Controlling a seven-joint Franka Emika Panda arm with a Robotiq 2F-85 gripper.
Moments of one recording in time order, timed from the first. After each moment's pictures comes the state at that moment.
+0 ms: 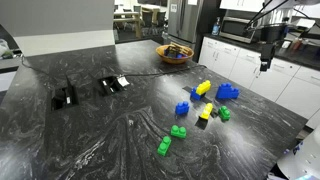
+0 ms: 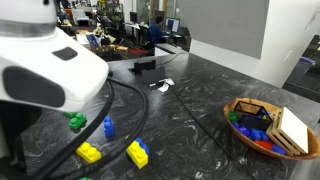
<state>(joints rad) -0.08 -0.61 -0.24 -2.31 0.02 1.44 -0.09</state>
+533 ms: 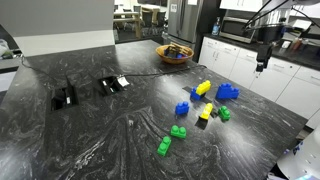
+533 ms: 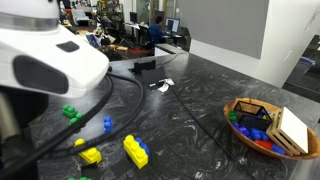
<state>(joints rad) -0.08 -0.60 -0.21 -2.31 0.02 1.48 -0.05</state>
